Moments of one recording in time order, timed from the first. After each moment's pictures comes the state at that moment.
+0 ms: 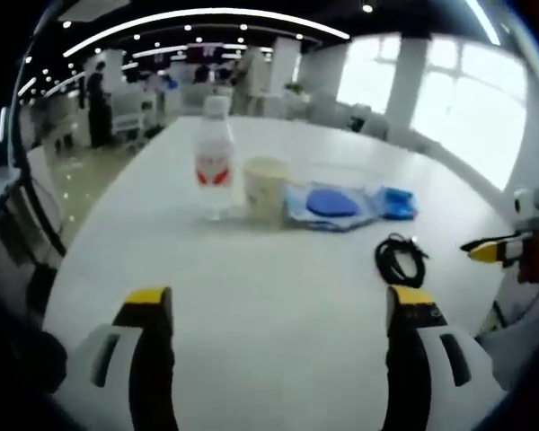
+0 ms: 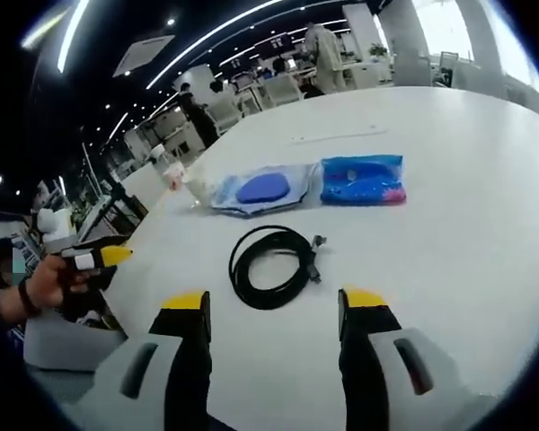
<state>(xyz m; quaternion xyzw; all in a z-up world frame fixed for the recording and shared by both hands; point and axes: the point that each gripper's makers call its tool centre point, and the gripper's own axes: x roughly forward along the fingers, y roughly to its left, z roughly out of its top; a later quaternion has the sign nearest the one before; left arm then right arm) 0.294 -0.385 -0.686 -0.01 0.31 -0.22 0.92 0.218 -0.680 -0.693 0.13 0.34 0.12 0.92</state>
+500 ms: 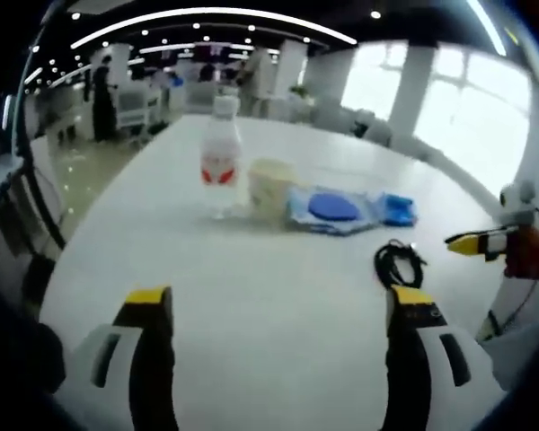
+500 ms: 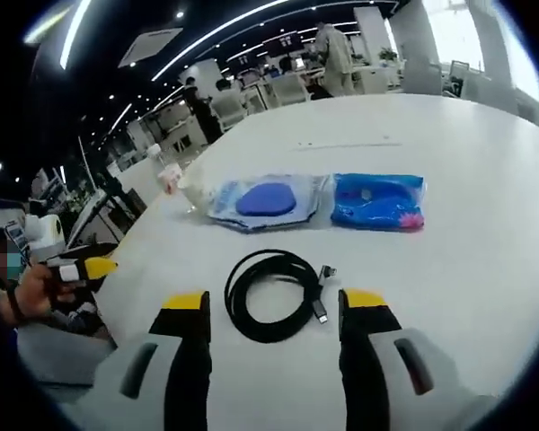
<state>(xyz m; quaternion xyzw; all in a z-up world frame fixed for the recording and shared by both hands) 0.293 -0.385 -0.688 -0.03 0.31 -0.22 0.92 0.261 -0.675 -0.701 0.11 0.35 0.13 0.92</state>
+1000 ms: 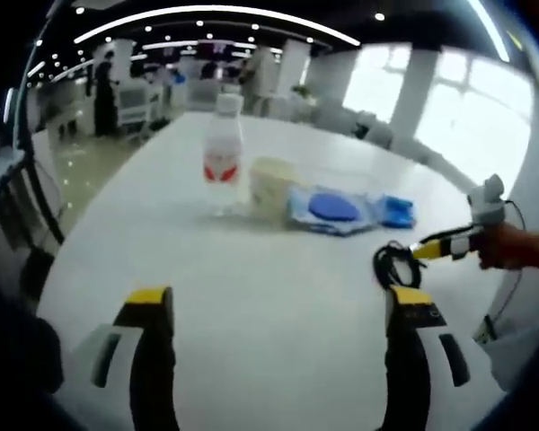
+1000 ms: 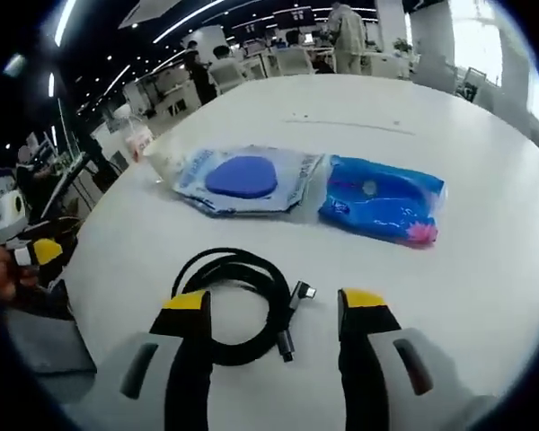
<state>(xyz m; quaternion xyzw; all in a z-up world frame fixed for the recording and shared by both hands) 0.290 -0.385 -0.686 -0.04 0.32 -0.22 0.92 0.294 -0.686 -0.747 0.03 0.42 0.13 0.90</state>
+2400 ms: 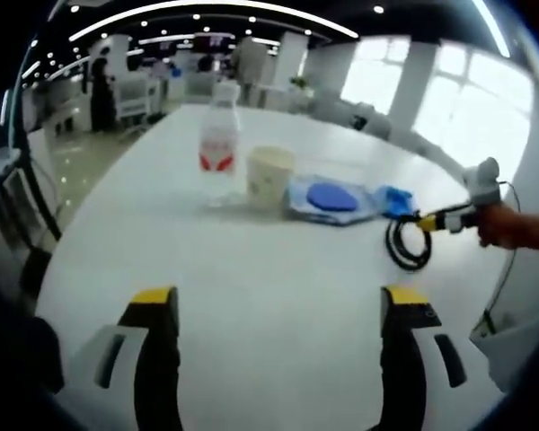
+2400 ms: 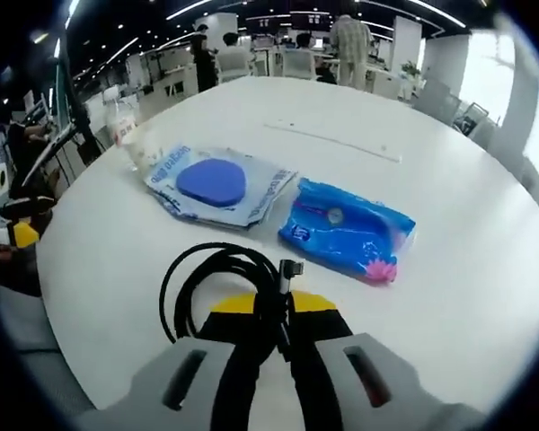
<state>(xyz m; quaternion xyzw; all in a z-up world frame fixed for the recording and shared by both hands) 0.289 -0.385 -0.695 -0.04 0.34 -0.22 0.91 0.321 -0.728 -0.726 -0.05 0.40 0.11 0.91</state>
